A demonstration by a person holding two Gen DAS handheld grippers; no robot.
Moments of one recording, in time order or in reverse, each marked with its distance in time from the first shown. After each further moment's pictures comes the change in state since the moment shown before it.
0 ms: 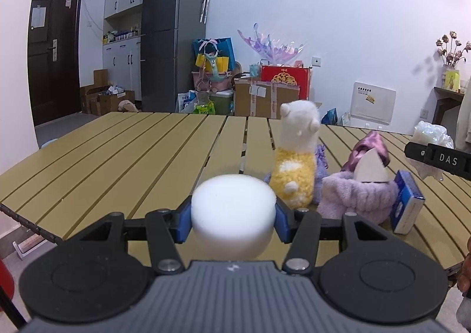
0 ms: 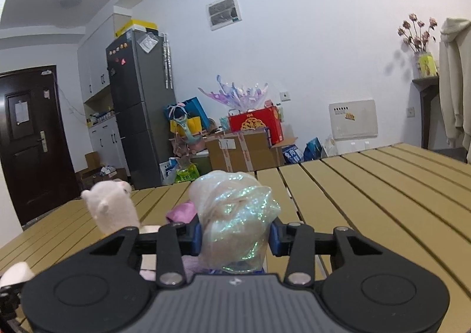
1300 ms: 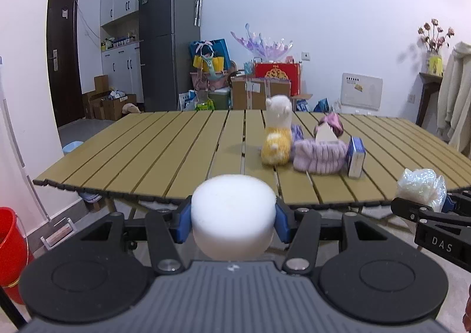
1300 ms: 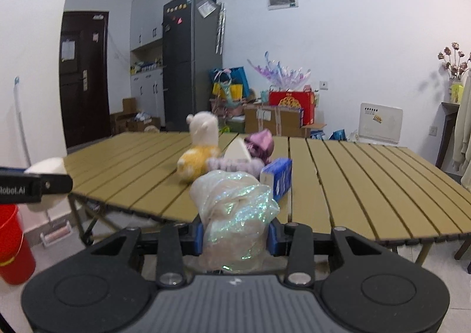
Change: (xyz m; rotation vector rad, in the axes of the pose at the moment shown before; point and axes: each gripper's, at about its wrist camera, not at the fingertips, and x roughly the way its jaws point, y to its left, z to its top) left arm -0.158 0.012 -0.032 0.067 0.026 -0.002; right arm -0.204 0.040 -0.046 -0.224 0.140 0.105
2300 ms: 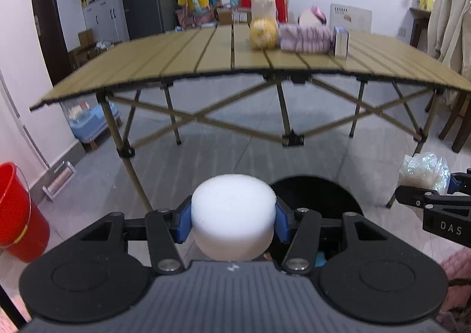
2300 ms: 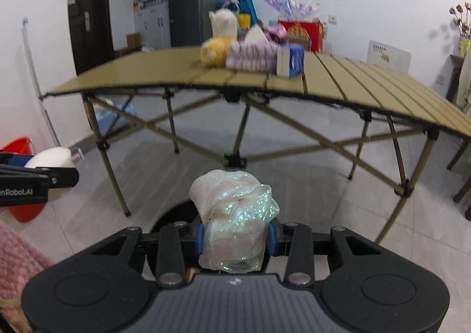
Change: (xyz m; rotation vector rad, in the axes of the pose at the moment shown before) left arm -0.020 0.003 -0.114 0.074 0.273 -0.029; right arm -0.051 0.021 -0.097 -0.004 0.307 0.011
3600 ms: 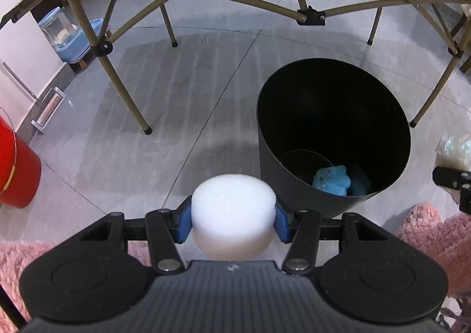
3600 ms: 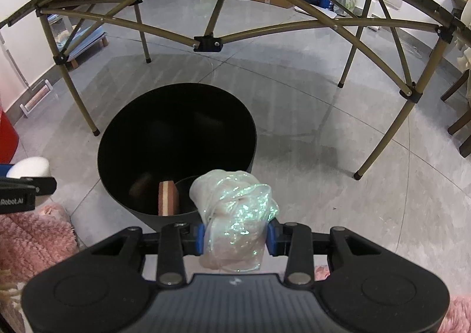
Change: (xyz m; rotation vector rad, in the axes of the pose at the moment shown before) left arm 0.098 -0.004 -0.061 0.022 0.381 0.028; right arm 0.079 -0.011 -0.062 0.046 0.357 -0.071
